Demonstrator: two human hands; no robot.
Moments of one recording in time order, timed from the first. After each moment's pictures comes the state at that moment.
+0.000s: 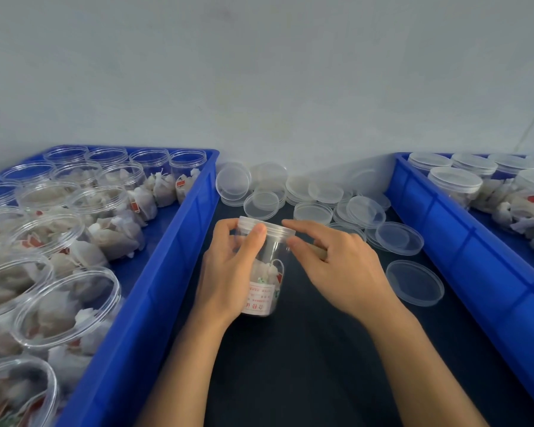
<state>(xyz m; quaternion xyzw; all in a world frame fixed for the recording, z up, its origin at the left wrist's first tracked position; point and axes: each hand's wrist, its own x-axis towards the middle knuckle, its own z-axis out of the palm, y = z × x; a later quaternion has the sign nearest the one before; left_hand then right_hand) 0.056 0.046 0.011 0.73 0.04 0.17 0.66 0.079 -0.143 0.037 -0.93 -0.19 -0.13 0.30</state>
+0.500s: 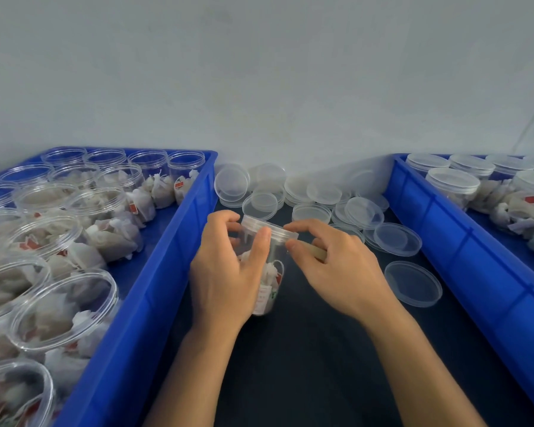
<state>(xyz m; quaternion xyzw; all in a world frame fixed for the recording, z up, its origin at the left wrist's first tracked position) 0.049 0.036 0.012 0.83 0.03 0.35 0.44 0.079 -0.143 0.037 -0.92 -0.17 -0.12 0.33</state>
